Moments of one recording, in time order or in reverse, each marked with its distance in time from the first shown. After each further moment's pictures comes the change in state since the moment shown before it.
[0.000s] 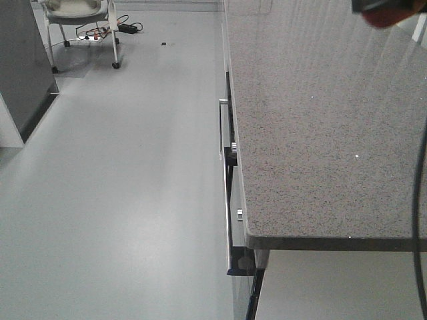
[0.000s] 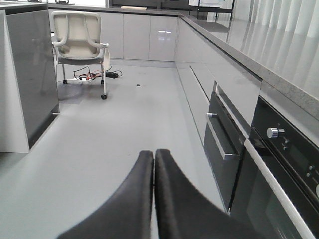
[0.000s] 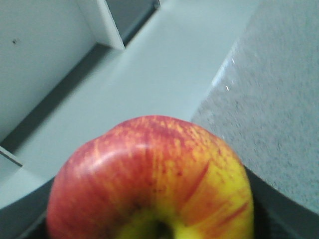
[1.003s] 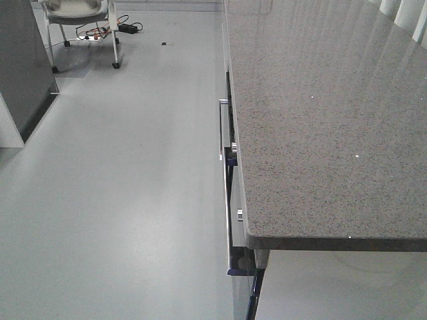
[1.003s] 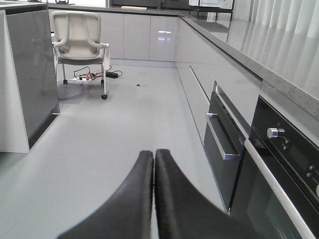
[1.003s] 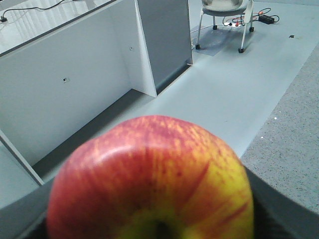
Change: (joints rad) left arm 0.000 0.000 0.000 0.000 0.000 0.000; right arm 0.003 -0.261 0.077 0.136 0.019 0.005
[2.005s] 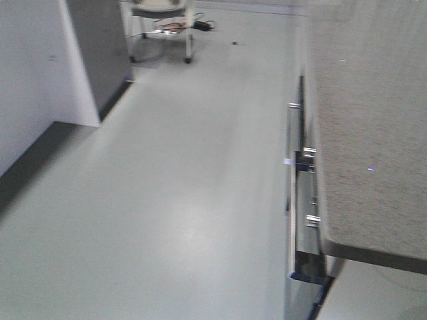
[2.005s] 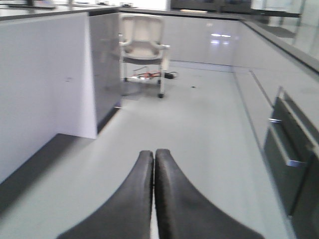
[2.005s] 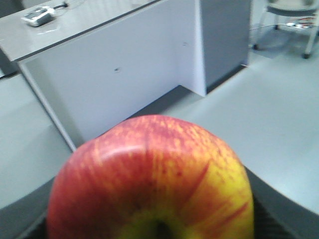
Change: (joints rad) left arm 0.000 0.000 0.000 0.000 0.000 0.000; right arm 0.000 0.000 0.000 0.000 0.000 0.000
